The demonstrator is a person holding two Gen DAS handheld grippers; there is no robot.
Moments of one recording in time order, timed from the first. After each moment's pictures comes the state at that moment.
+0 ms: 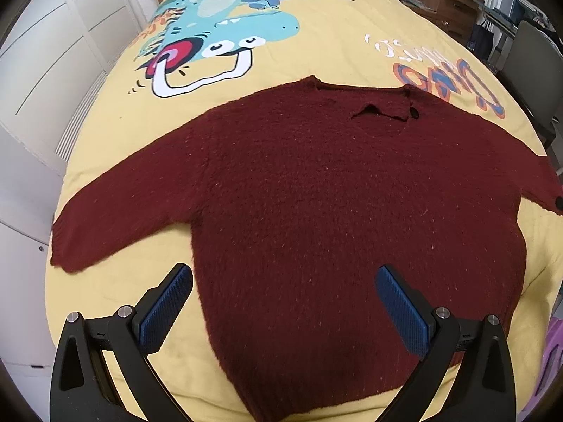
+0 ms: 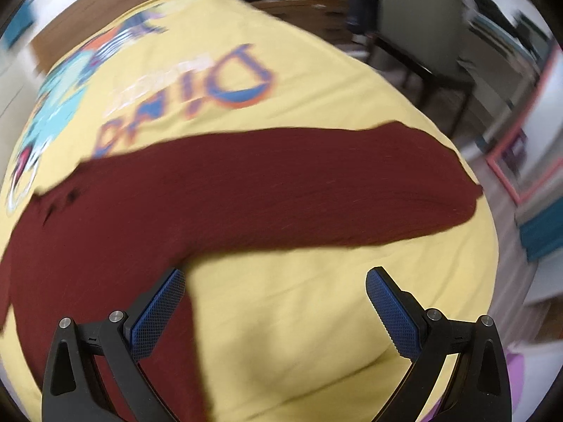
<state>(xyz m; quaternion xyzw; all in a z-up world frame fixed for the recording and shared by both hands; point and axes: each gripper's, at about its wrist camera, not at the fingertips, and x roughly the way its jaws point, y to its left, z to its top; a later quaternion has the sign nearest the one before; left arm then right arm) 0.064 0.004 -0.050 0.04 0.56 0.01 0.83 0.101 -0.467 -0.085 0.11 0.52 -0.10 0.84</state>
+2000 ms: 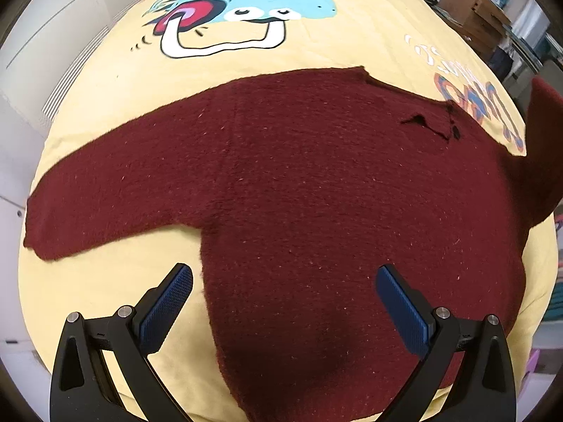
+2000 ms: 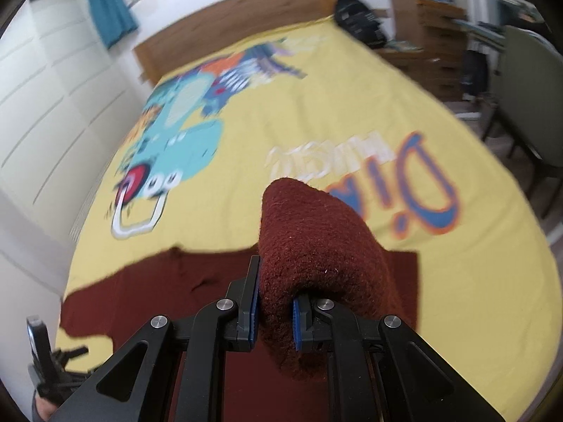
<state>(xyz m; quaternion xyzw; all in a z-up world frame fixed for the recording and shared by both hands) 0.099 0.063 -0.075 -0.04 0.59 0.02 0.80 0.209 -0.286 0.027 0.10 0.45 0.13 0.88</state>
